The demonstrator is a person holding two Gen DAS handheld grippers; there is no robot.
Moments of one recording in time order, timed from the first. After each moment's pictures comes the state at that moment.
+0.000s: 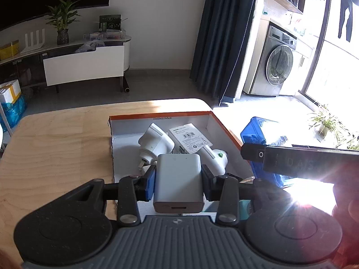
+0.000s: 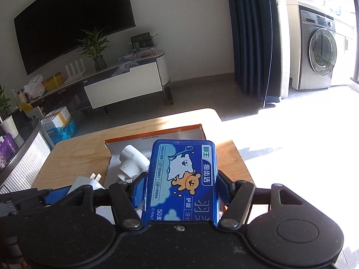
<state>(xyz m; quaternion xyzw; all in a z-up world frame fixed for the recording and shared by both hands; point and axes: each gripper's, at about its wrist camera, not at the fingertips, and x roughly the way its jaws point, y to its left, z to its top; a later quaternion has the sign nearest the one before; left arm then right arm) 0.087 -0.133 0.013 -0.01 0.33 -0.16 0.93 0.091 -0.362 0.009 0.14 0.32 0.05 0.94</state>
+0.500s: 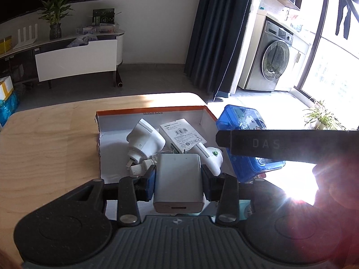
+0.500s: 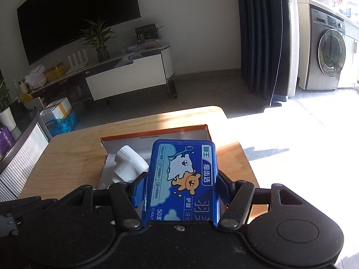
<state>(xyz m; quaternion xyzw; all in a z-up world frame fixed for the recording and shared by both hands) 0.099 -0.145 0.003 -0.01 0.34 -0.17 0.92 0.131 -0.357 0.003 0.12 0.34 0.06 0.93</state>
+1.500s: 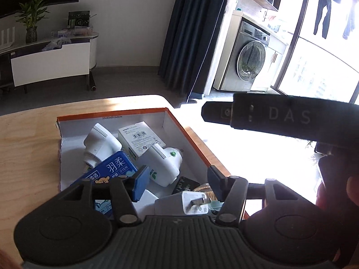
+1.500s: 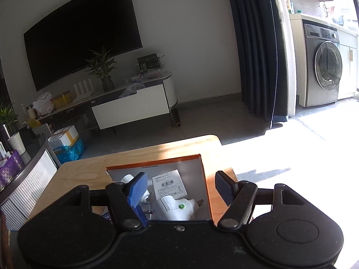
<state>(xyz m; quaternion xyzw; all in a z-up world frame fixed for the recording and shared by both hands) 0.096 -0.175 0.002 -0.02 0.33 -0.23 0.92 0.098 -0.392 0.023 0.15 0.26 0.06 0.95</state>
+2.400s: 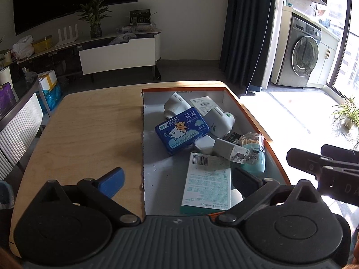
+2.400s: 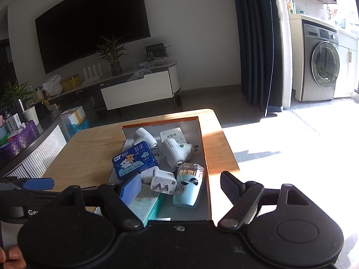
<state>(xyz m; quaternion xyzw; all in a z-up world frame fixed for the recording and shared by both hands) 0.001 -0.140 0.017 0.01 0.35 -0.06 0.93 -0.024 -0.391 0.013 0.12 0.29 0.08 0.95</state>
